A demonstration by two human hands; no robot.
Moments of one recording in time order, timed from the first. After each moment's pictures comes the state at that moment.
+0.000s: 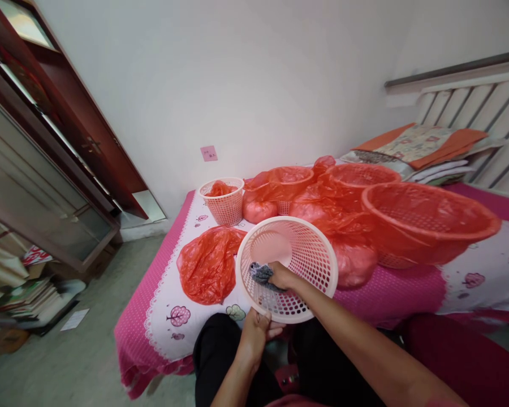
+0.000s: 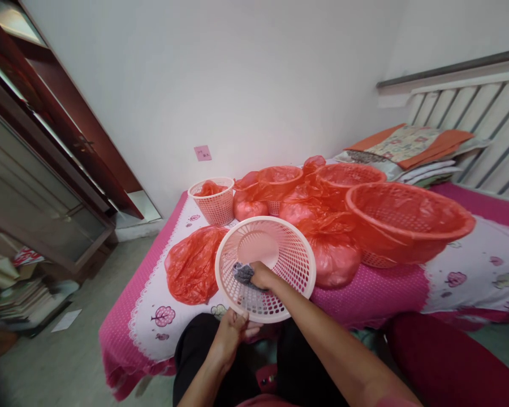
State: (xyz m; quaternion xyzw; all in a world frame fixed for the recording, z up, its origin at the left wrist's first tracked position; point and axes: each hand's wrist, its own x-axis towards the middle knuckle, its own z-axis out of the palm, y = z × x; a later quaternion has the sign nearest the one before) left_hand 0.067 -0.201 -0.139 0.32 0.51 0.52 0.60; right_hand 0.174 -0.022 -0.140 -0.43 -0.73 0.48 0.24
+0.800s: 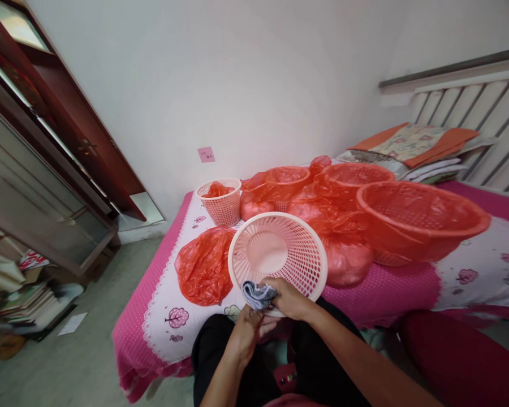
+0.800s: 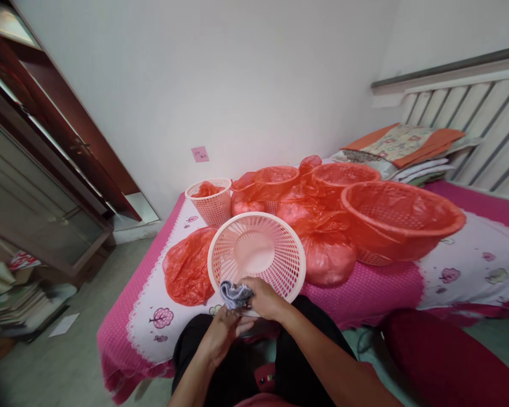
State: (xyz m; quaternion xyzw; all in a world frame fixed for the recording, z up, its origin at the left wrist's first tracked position) left_hand 0.058 -0.199 -0.113 0.29 0.47 0.52 0.65; right_hand 0.204 -0.104 -0.097 -0.28 -0.76 0.49 0.31
